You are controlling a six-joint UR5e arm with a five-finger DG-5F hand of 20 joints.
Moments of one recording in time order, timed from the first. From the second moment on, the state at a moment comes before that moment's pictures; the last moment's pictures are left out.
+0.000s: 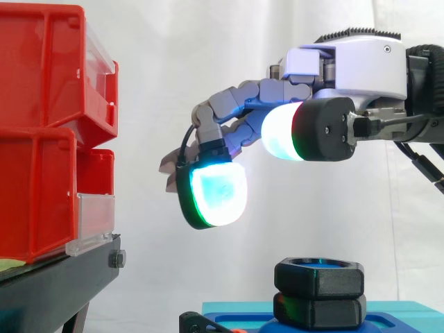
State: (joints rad) arm 0.04 -2.28 -1.03 -2.93 -1.80 -1.55
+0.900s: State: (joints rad) arm 0.11 -2.28 -1.08 -2.97 -1.74 -1.53
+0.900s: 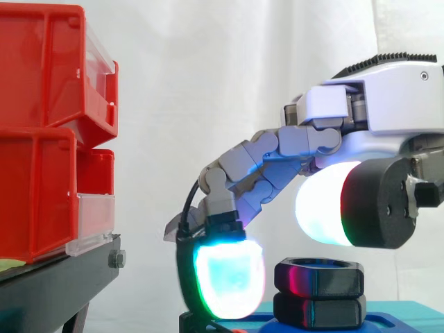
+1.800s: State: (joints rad) arm 0.04 -2.28 -1.08 -2.98 -1.81 -1.56
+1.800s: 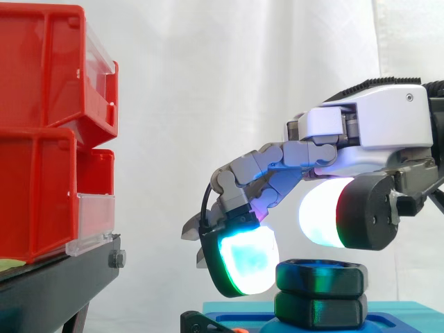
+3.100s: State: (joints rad) arm 0.03 -2.28 -1.02 -2.99 -1.84 -1.55
